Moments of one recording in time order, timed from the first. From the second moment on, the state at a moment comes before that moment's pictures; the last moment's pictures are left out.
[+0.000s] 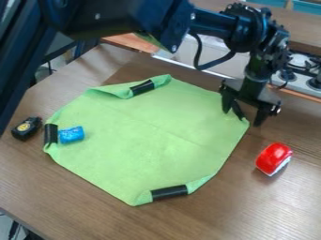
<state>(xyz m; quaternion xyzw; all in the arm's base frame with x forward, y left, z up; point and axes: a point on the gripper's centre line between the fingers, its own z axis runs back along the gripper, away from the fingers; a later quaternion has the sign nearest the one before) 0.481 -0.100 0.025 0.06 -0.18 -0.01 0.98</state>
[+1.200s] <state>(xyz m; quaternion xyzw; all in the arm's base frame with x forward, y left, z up) 0.443 -0.050 0.074 -0.03 -0.18 0.02 0.98</state>
